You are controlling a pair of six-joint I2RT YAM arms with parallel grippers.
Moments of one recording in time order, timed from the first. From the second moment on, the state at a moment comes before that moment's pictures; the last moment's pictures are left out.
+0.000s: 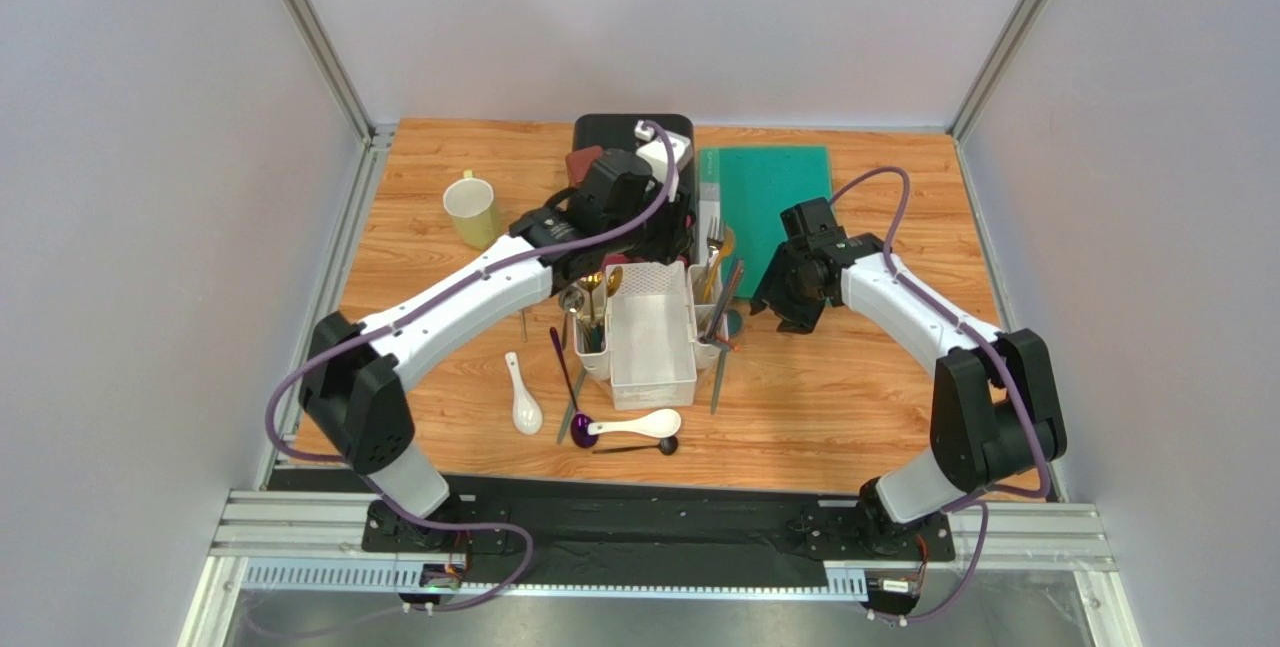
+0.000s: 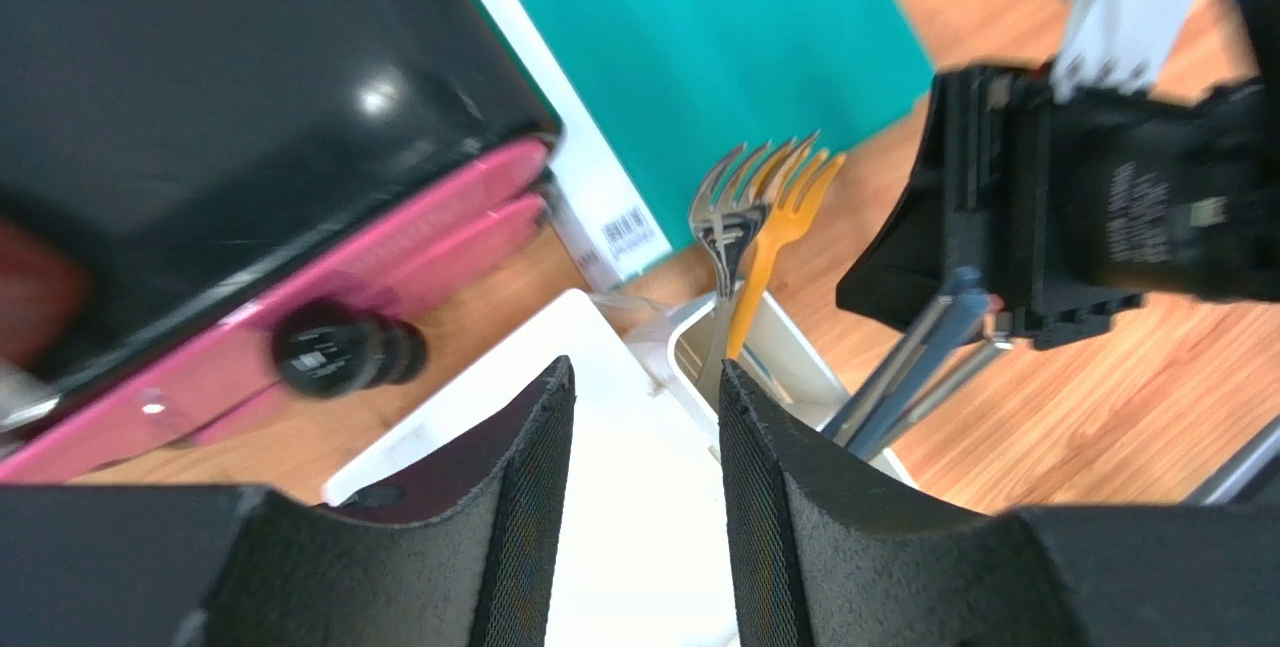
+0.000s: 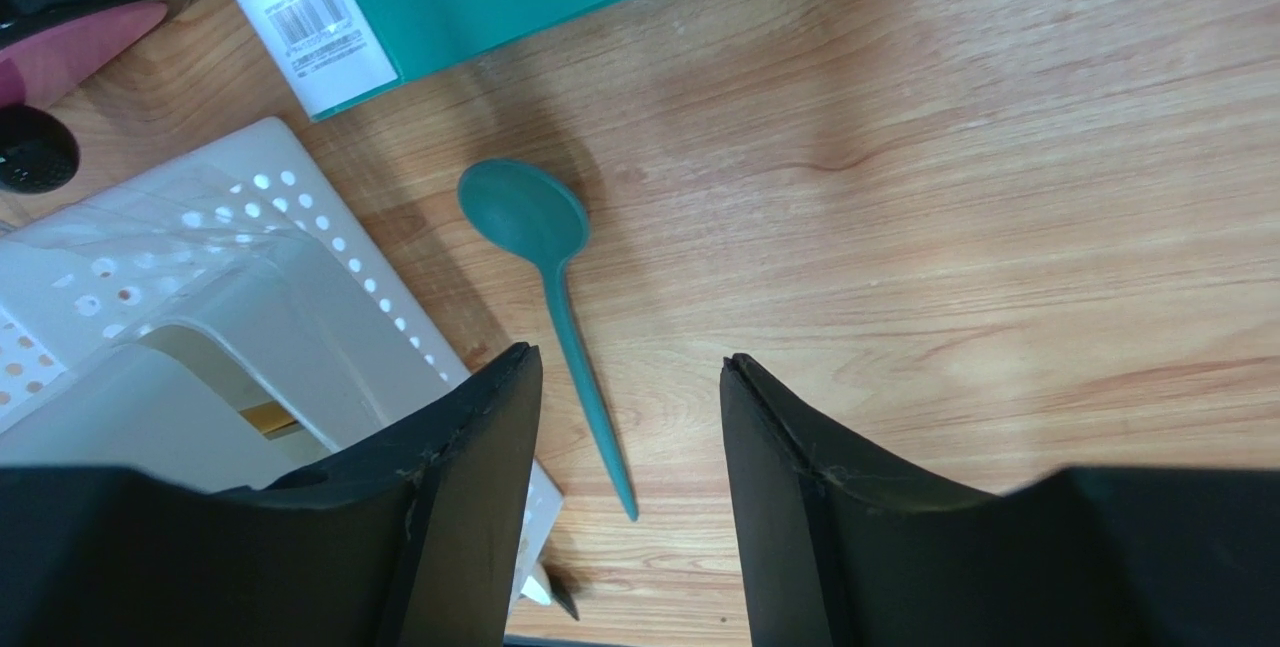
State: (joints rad) left arm -0.76 1.65 1.44 -0.35 0.01 -0.23; right arm 0.33 1.53 1.06 -0.67 -0.02 0.82
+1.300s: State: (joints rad) left arm -0.46 1.32 0.96 -0.64 -0.35 -0.63; right arm 0.30 0.39 0.72 -0.83 0.01 0.77
